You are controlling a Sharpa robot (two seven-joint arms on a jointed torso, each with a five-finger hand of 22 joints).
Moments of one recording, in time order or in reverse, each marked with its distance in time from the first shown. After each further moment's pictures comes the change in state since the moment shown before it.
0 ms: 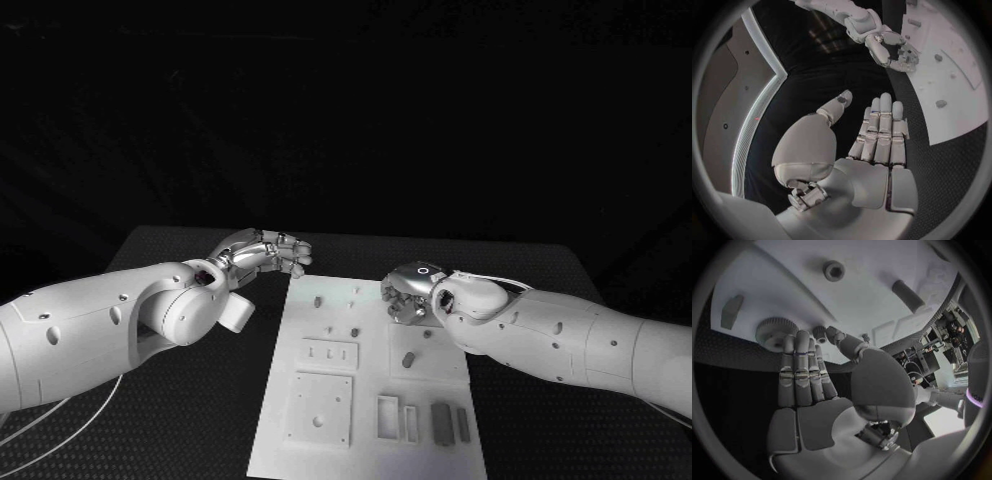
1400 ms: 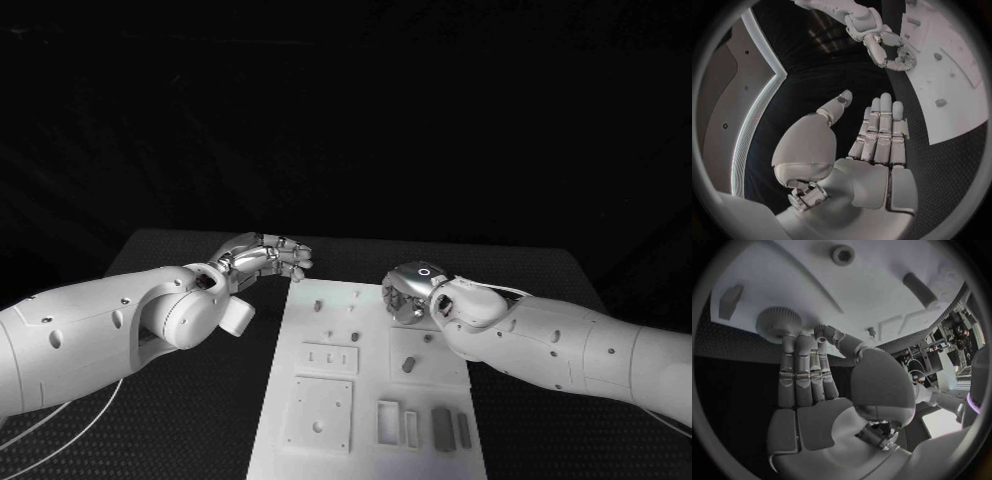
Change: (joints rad) left arm 0.000 0.007 0.000 -0.010 0.000 0.002 0.000; left_hand 0.000 0.000 0.000 0.000 0.000 0.000 0.000 0.000 0.002 0.000 0.000 -0.003 0.001 0.000 0.000 -0.004 0.002 -0.001 0.000 0.000 0.000 -0.002; right arm -0.005 0.005 0.010 0.009 -0.025 -0.105 -0.061; right_hand 0.035 0.061 0.061 -0.019 -0.004 0.146 -0.056 0.049 0.096 0.157 -0.070 0.036 0.083 0.065 -0.061 0.178 0.117 -0.004 0.084 -0.059 0.203 0.000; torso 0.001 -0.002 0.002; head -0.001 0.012
